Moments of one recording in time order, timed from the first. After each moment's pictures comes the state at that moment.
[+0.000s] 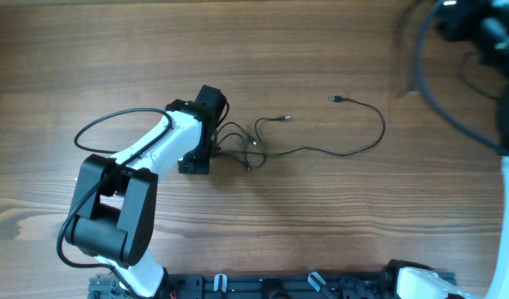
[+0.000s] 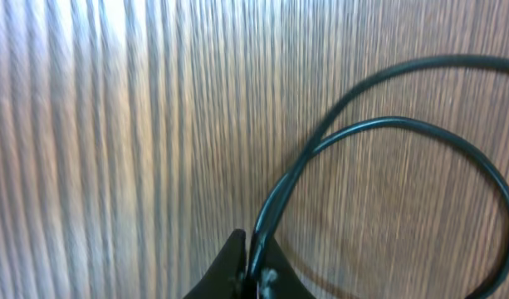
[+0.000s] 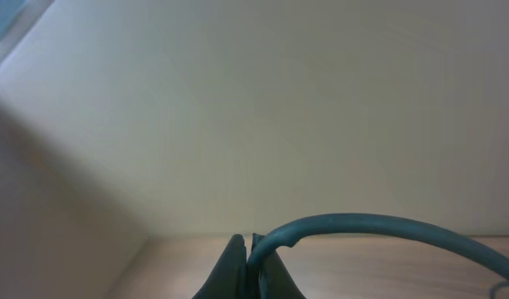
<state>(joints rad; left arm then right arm) -0.35 1.83 1.12 -0.91 -0.22 -1.93 -0.19 1.34 1.64 -0.39 -0.62 0.44</state>
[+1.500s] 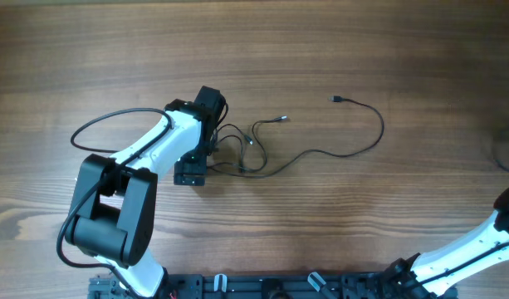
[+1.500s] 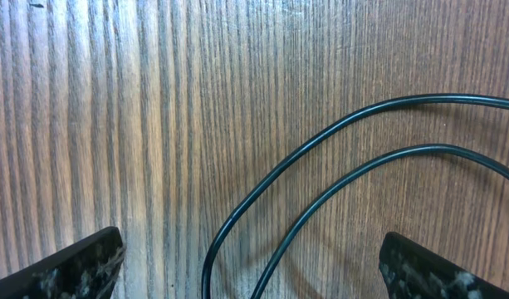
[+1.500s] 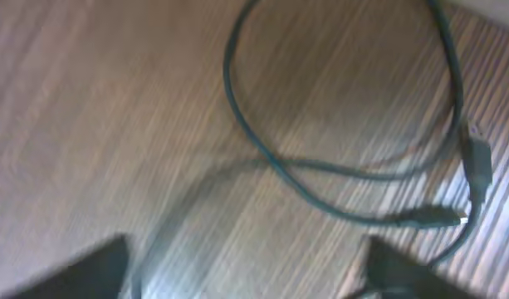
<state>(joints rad) -0.35 1.83 1.12 -0.93 -0.26 -1.93 -0.82 2.08 1.63 -0.67 0.12 0.27</state>
